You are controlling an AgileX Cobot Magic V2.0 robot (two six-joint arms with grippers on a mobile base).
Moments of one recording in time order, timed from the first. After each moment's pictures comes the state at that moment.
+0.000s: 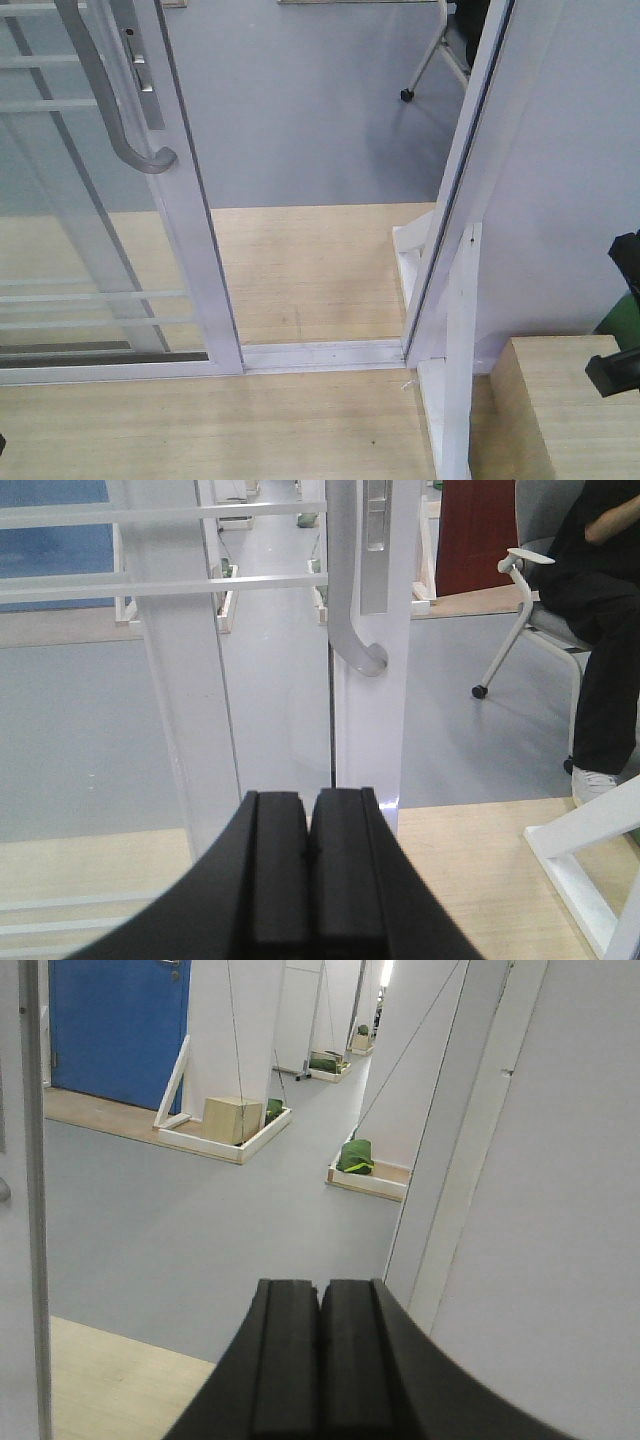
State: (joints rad) left arm 0.00 -0.01 0.03 -0.08 0.23 0.11; right arm 0.23 0.40 -0.20 -0.49 -0.05 0.33
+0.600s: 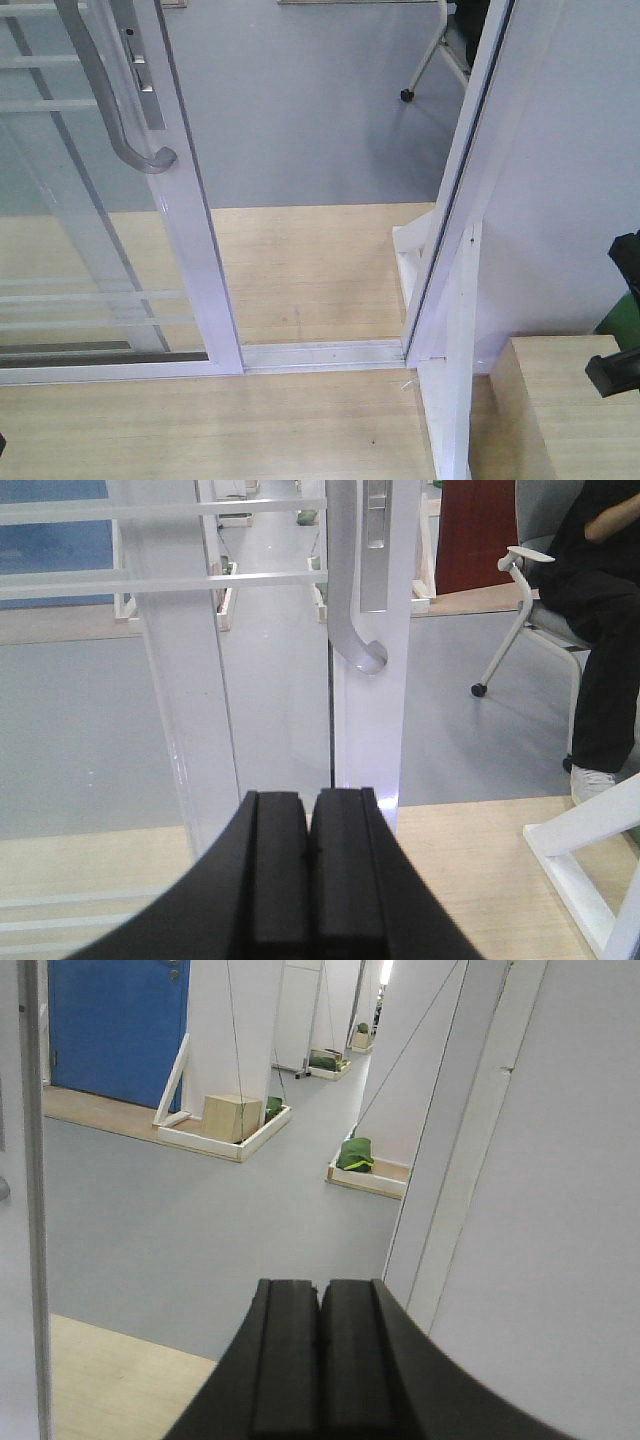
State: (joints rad) left arm 0.00 -0.01 0.03 -0.08 0.23 0.10; right arm 0.23 0.40 -0.20 -0.49 -0.04 0.33
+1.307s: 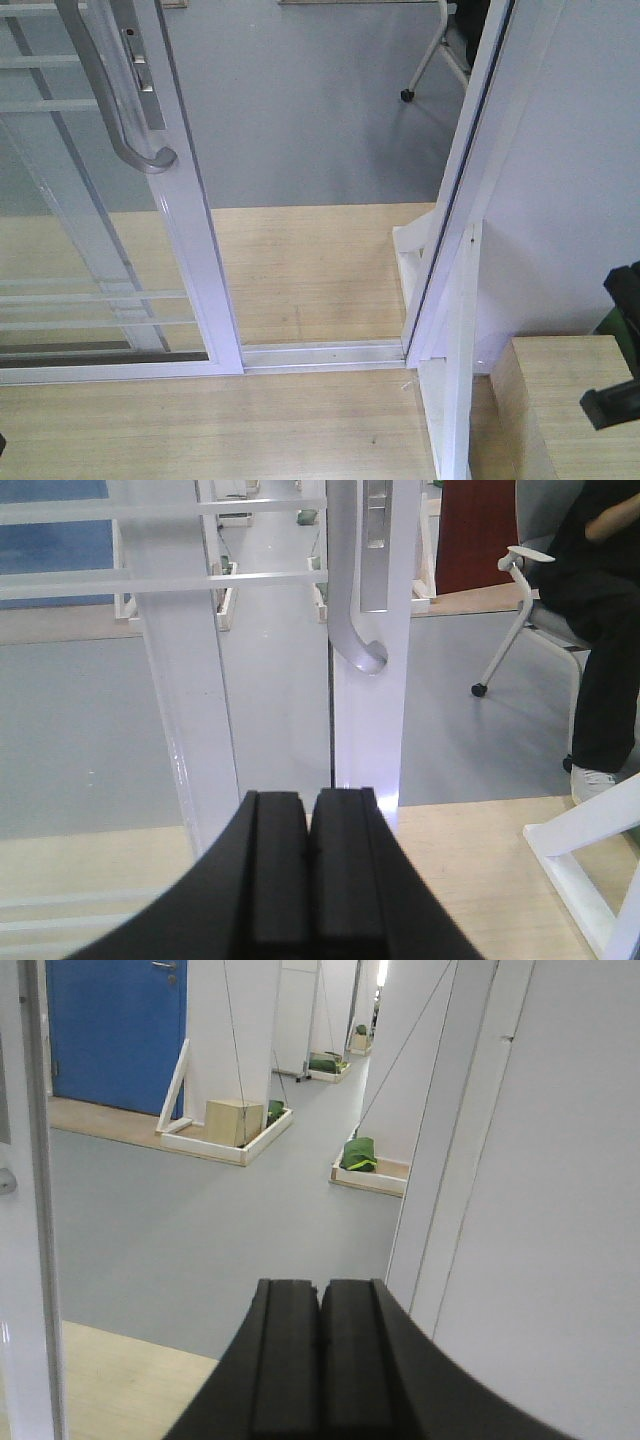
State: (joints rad) left arm 0.00 -0.01 0.03 -0.08 0.23 0.10; right arm 0.23 0.26 -0.04 -0.23 -0.09 0.11
